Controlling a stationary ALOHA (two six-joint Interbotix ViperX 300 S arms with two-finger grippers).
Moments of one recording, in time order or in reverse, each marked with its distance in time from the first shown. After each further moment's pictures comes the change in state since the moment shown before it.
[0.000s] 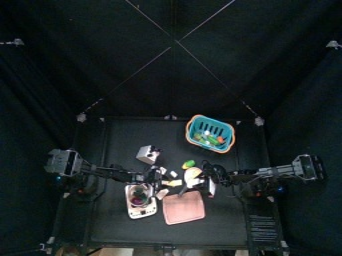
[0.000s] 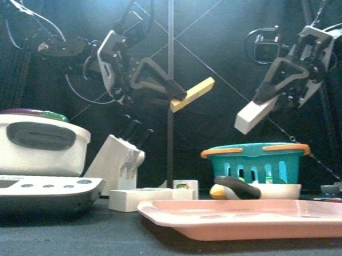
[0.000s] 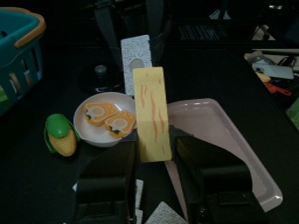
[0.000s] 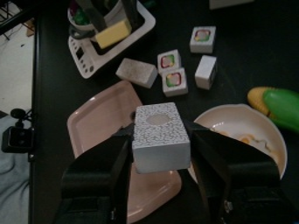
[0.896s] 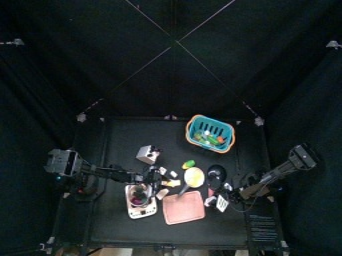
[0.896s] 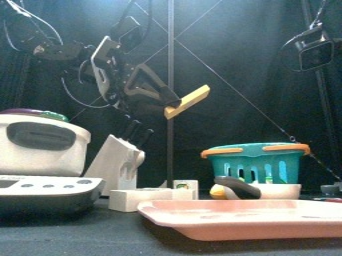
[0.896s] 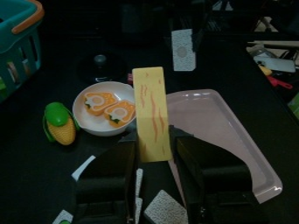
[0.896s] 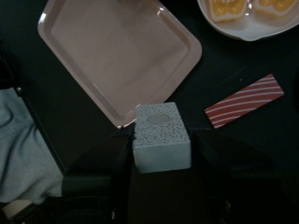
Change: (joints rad) left arm -0.005 0.000 0.026 -0.009 0.000 -0.002; right arm 0.509 -0.006 -0.035 0.311 0.549 0.282
